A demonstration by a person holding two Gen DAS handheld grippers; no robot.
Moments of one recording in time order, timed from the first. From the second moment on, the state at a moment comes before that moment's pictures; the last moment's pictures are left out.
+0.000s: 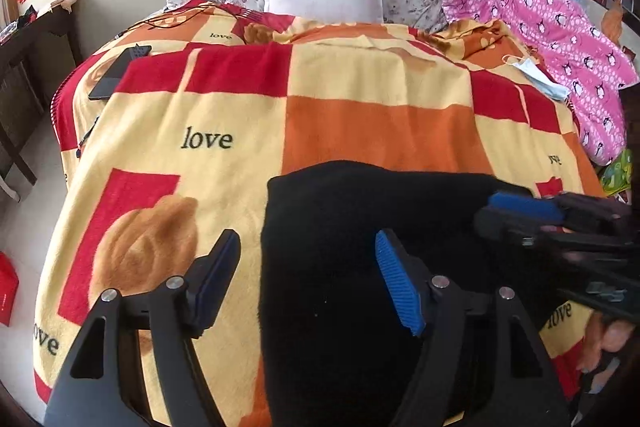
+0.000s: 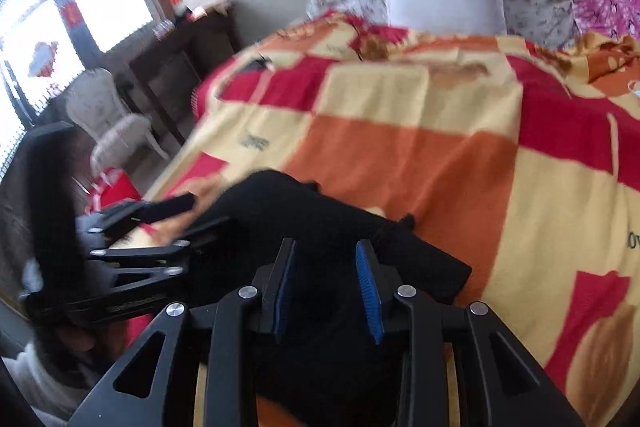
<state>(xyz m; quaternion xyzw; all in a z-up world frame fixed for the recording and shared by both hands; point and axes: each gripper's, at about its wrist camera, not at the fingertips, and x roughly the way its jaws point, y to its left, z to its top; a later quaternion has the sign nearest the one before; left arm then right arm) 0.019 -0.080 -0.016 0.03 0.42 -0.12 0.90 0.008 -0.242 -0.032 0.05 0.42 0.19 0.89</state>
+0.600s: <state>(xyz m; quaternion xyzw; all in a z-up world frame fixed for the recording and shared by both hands) 0.003 -0.081 -0.010 0.03 0.41 -0.11 0.91 -0.027 -0.233 -0.024 0.00 0.41 0.19 0.89</state>
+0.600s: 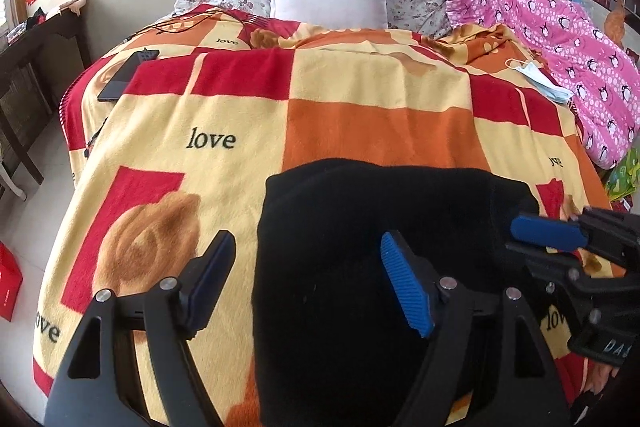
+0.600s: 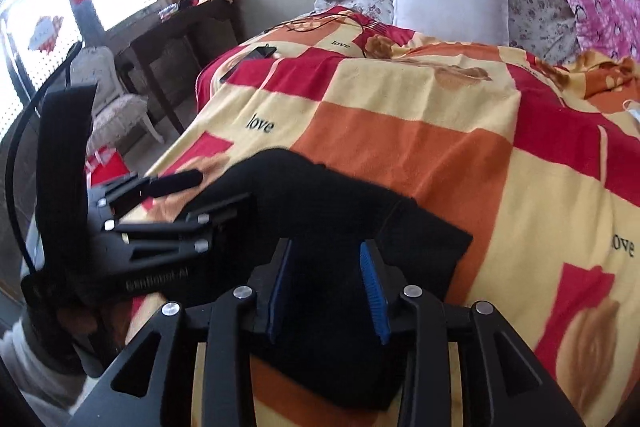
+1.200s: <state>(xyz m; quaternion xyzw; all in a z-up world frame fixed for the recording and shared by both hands) -0.022 -0.071 -0.020 0.00 0.42 -0.11 0.90 -0.074 -0.232 -0.041 -0.05 0.41 0.16 0.89</state>
